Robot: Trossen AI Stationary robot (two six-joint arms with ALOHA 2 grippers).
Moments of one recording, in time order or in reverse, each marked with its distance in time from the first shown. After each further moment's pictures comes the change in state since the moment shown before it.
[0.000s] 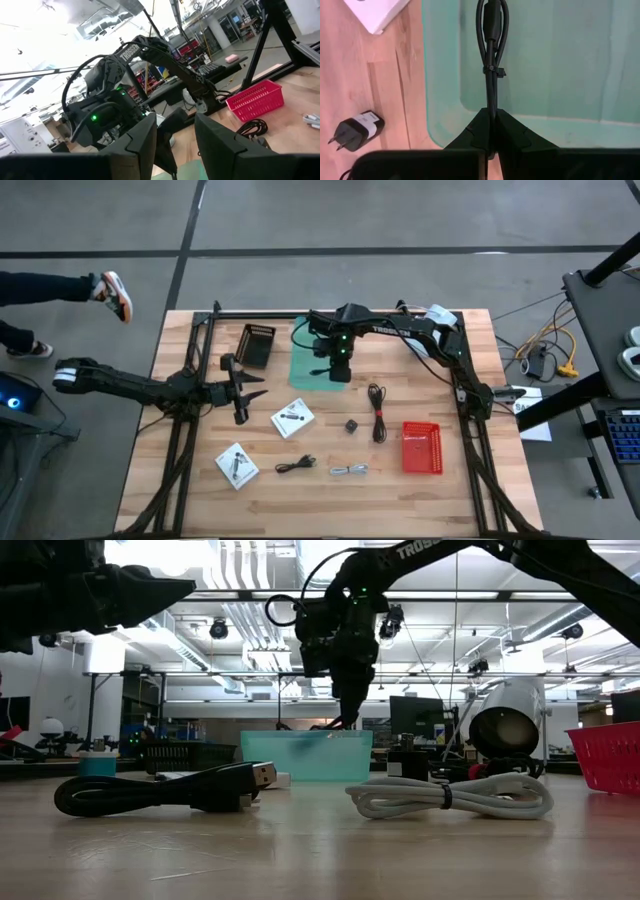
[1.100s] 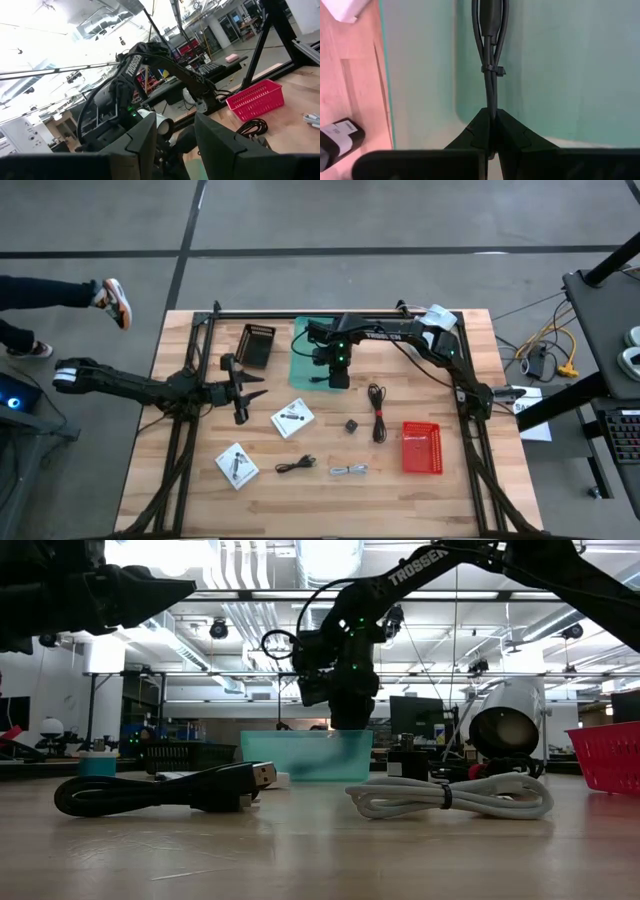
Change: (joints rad) left arm 0.000 0.002 0.000 -0.001 -0.003 0.000; right arm -0.003 0.067 -0.094 0.107 -0.046 -0.024
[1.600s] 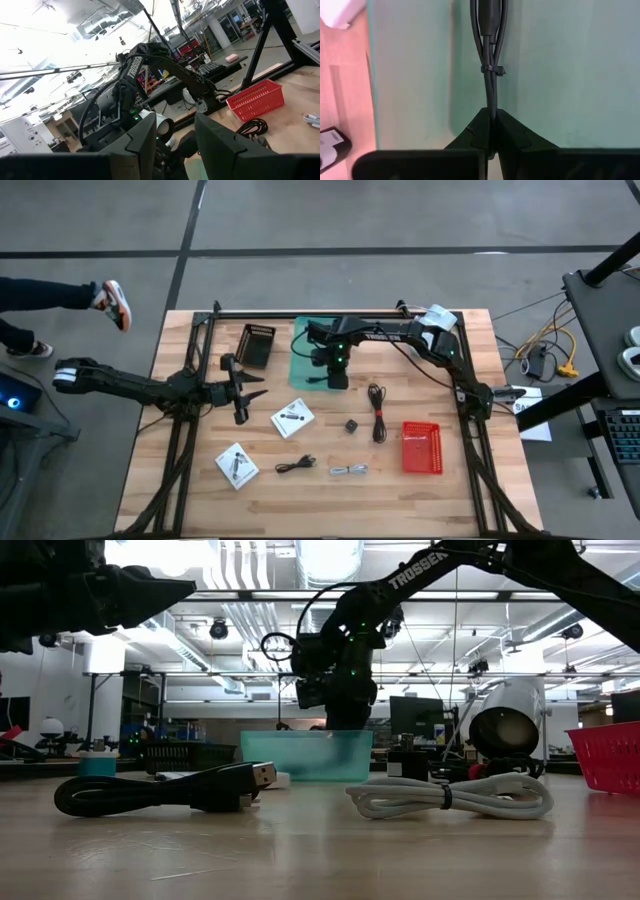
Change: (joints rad) left arm 0.000 0.000 0.000 0.000 0.000 0.000; right arm 0.001 0.001 -0.033 0.077 -0.001 -0.027
